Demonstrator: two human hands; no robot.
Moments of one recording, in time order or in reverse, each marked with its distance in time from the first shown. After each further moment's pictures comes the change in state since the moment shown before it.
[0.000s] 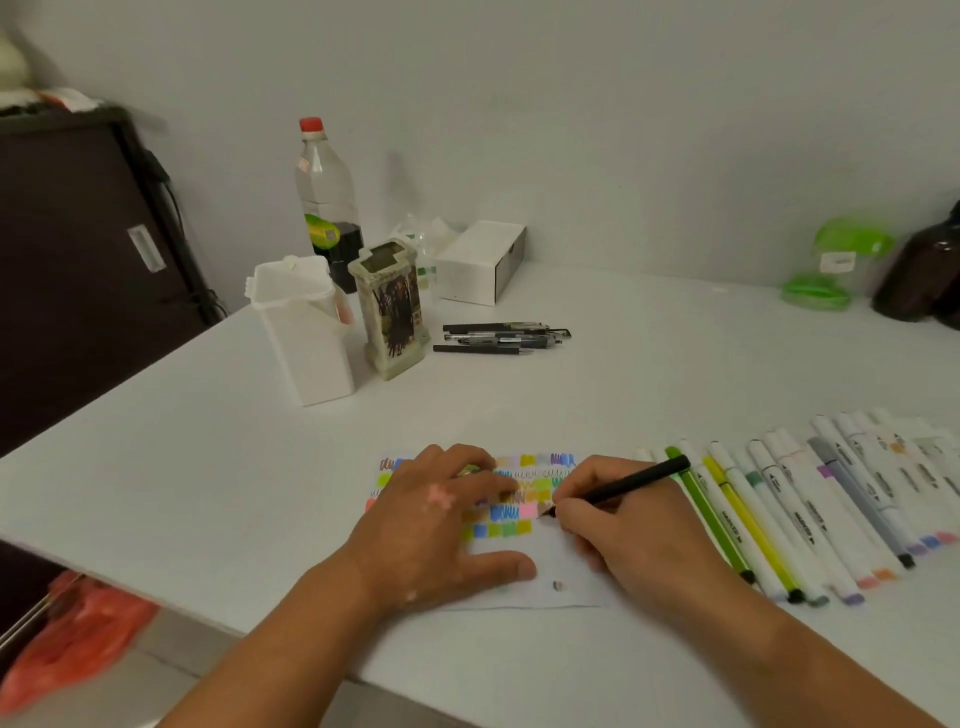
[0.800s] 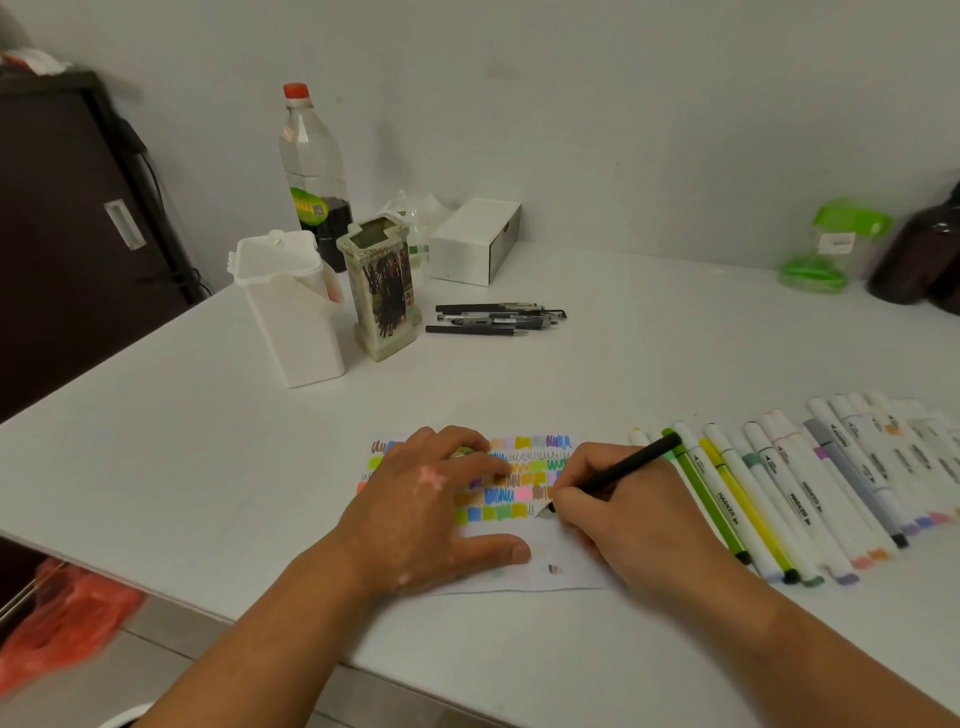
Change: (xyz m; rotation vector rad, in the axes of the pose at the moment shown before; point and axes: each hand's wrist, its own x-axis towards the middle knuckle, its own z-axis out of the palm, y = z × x) left_hand 0.000 -0.004 0.004 -0.019 0.020 -0.001; right_hand 0.000 0.003 0.002 -0.081 0.023 -0.030
